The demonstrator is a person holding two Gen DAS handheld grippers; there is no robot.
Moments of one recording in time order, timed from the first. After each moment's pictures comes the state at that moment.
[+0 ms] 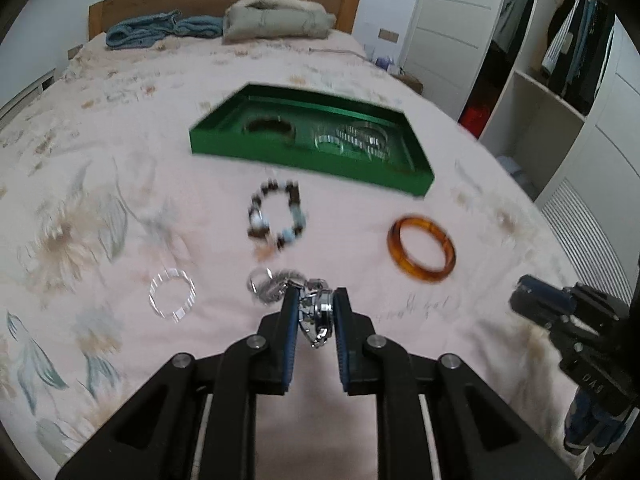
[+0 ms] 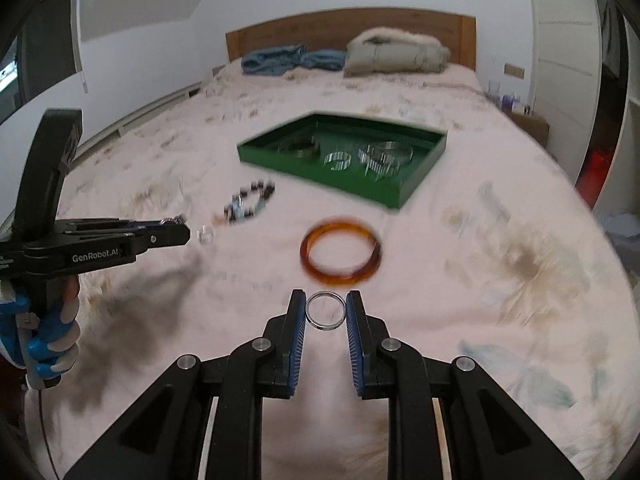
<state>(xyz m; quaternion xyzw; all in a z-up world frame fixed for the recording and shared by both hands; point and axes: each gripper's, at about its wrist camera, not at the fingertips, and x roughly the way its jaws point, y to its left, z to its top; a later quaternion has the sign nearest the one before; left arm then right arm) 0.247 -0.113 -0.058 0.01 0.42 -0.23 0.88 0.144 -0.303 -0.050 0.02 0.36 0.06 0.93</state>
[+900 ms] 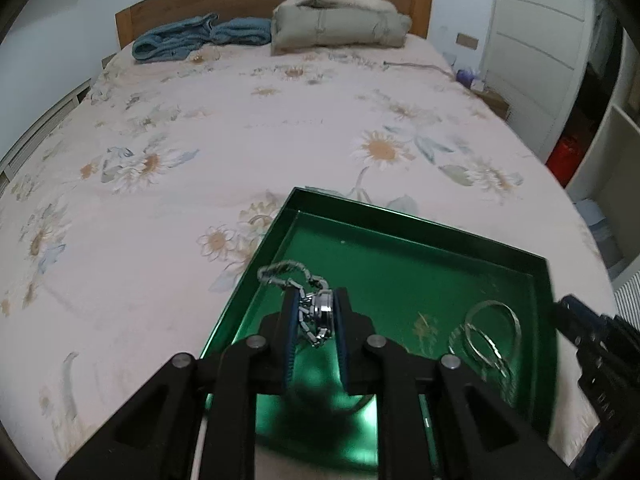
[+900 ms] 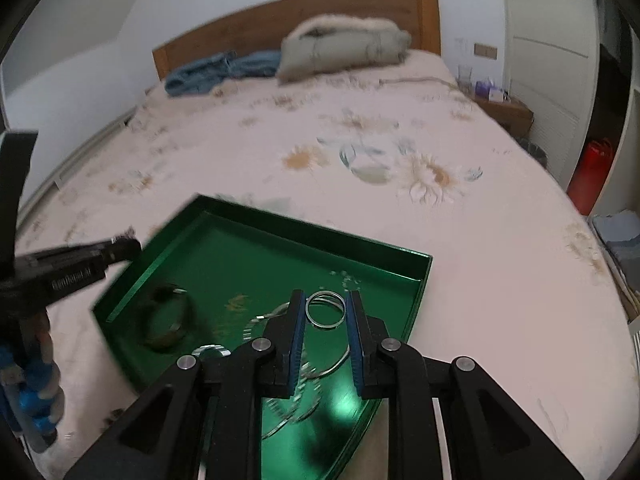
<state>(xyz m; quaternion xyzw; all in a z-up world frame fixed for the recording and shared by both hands) 0.536 -0.197 -0.052 0.04 0.44 -0.10 0.89 0.441 -0.383 -0.055 0.07 0.40 -0.02 0.92</state>
